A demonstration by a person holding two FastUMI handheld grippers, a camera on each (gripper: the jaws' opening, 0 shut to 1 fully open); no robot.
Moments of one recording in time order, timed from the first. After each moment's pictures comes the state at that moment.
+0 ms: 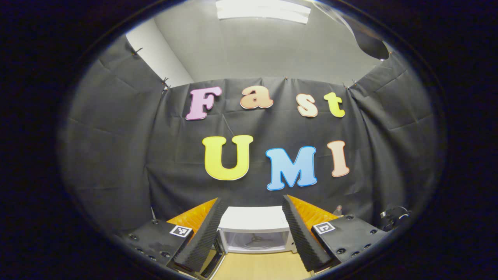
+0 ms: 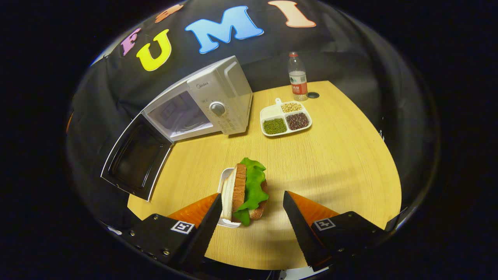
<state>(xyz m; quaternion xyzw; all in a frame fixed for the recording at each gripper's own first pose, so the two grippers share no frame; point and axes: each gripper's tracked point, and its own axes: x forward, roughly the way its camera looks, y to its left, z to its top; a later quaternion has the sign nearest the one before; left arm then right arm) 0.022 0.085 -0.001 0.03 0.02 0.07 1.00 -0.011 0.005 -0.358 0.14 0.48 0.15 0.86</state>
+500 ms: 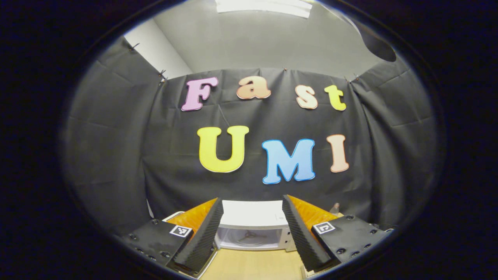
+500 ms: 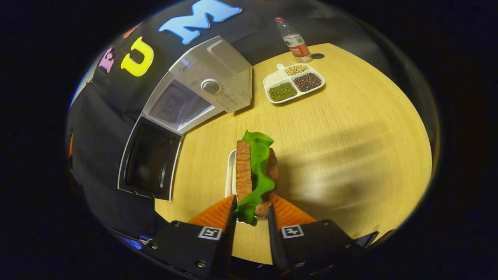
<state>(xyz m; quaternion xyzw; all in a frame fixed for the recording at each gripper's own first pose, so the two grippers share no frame) 0.042 0.071 -0.020 0.01 0.05 0.08 1.00 -0.024 0.038 -0.386 0.24 0.54 0.19 0.78</state>
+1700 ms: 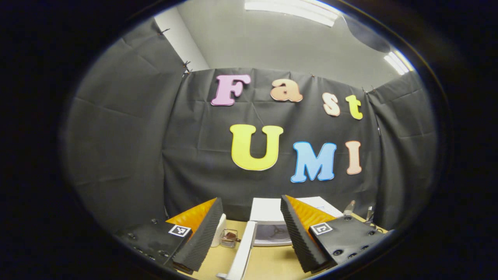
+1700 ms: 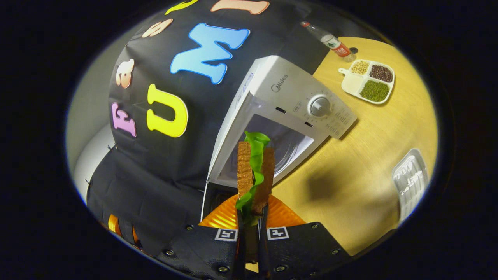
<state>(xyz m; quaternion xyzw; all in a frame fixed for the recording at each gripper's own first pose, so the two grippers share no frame) -0.025 0.279 -0.014 -0.02 0.05 0.09 0.99 0.120 0.275 -0.279 0.53 0.33 0.16 0.77</state>
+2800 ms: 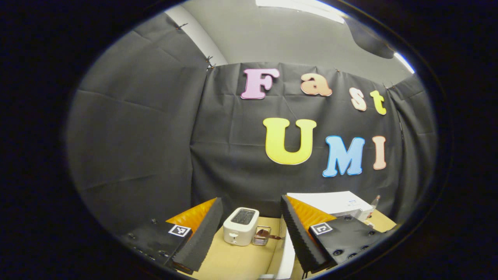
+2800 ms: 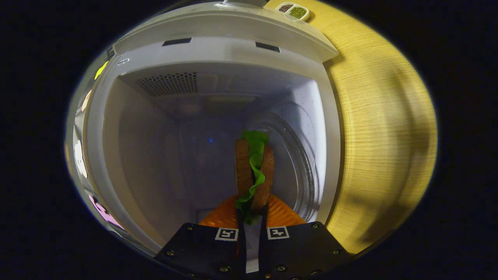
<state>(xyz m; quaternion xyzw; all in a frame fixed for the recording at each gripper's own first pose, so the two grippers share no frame) -0.043 0.394 -0.038 -0.02 0.07 0.16 0.98 0.305 0.375 -0.388 0.70 0.20 -0.10 0.67</state>
